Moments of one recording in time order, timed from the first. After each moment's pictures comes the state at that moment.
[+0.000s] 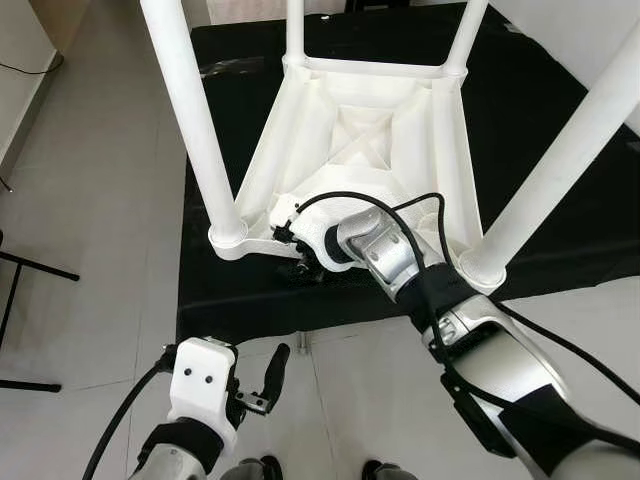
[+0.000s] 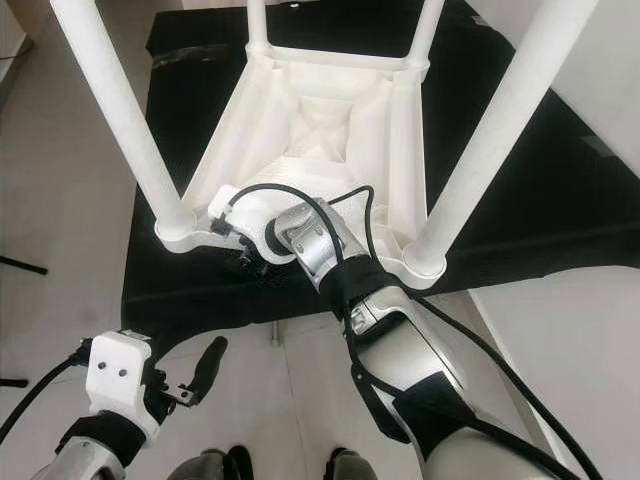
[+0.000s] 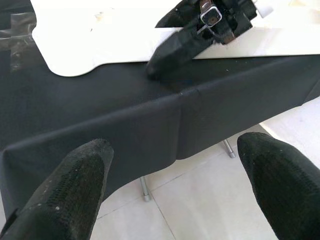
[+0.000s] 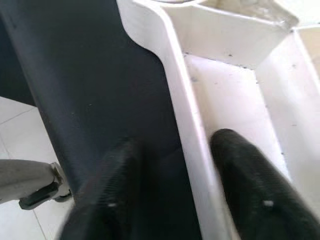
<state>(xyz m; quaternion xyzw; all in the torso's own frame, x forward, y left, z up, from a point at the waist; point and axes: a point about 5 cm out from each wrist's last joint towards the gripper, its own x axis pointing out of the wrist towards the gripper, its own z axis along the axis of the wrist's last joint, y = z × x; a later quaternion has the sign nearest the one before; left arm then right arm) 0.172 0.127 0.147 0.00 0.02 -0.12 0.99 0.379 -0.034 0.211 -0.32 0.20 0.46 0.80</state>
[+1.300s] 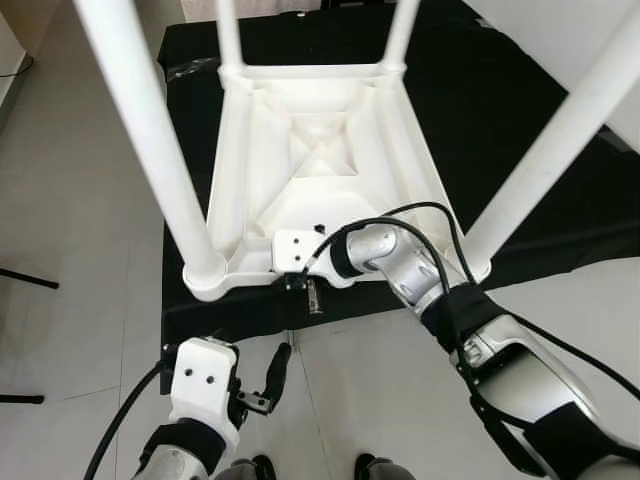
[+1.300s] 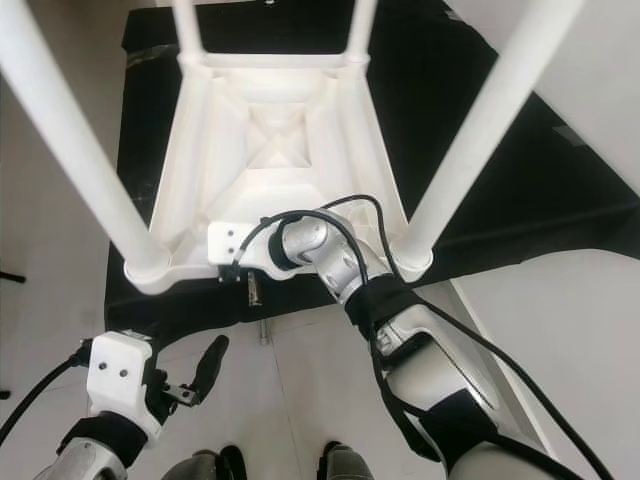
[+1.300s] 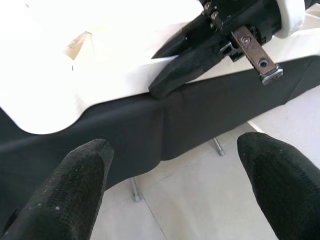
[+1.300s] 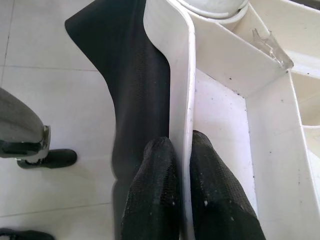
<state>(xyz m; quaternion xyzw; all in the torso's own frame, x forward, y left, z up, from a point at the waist) 0.171 0.126 0.149 0.00 0.02 -0.12 0.99 0.352 -0.027 0.203 -0.45 0.02 0.60 0.66</state>
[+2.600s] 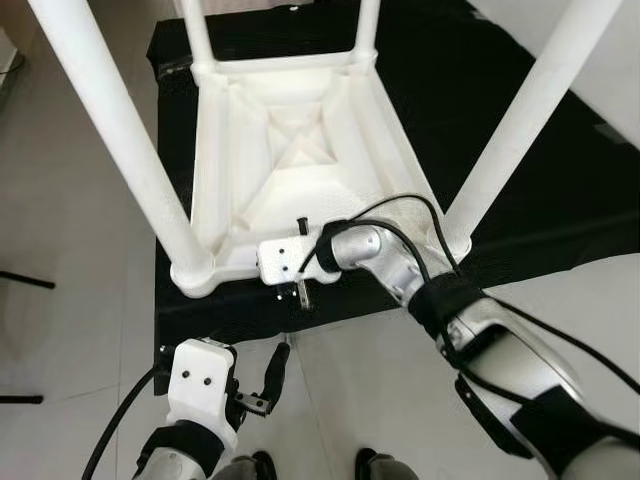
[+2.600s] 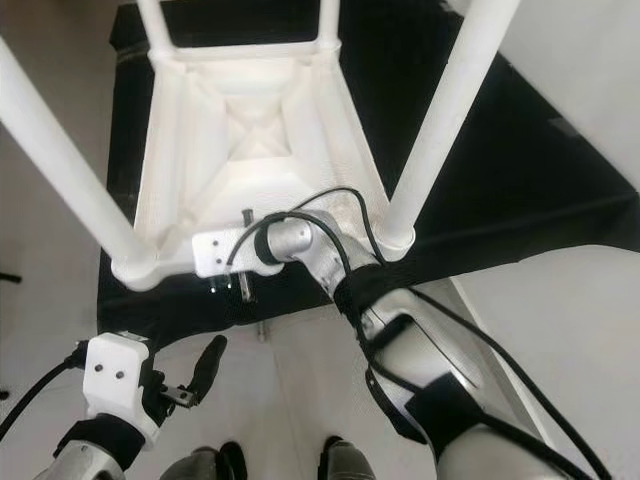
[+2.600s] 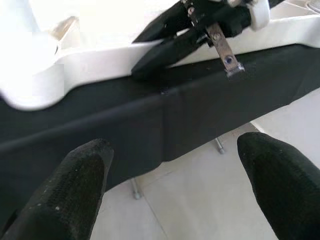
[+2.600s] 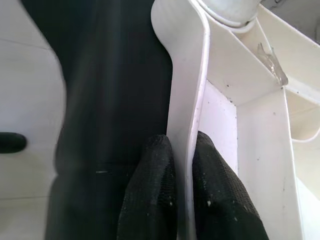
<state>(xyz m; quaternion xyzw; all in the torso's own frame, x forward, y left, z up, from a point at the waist) 0.168 0.127 0.150 0.00 0.02 -0.12 0.99 0.369 -0.023 0.212 -0.53 -0.05 0.55 0.65</state>
